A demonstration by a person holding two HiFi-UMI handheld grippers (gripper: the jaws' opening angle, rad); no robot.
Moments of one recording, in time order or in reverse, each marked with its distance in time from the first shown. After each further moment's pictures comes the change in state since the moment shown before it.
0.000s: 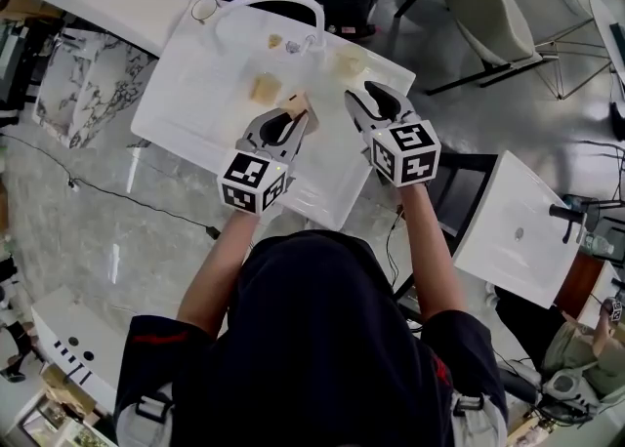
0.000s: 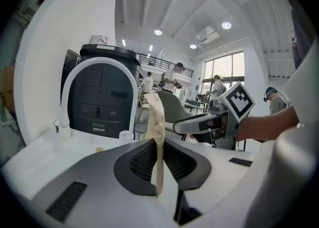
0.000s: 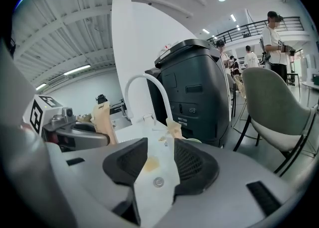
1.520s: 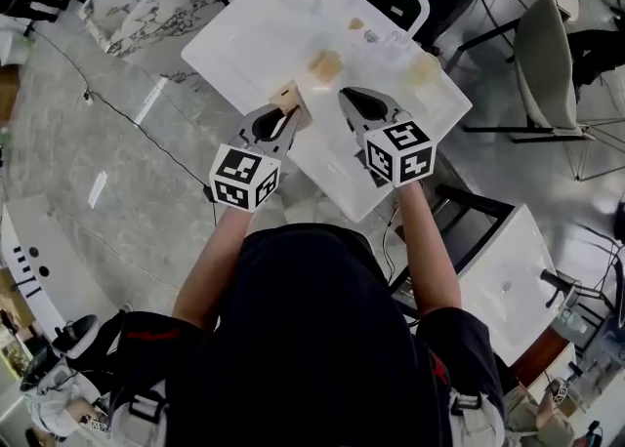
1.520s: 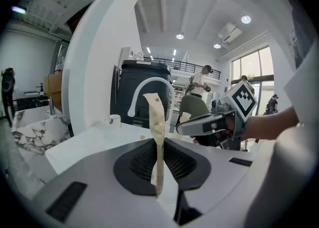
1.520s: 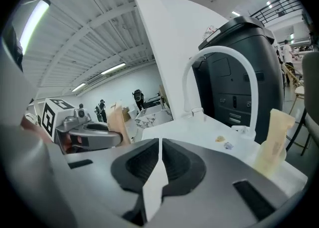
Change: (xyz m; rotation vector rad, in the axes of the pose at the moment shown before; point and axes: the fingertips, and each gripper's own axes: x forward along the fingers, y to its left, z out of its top) left arm -0.133 0.057 -0.044 -0.091 -0.046 0.331; right arm 0.052 0.164 -0.014 -0.113 0.067 0.422
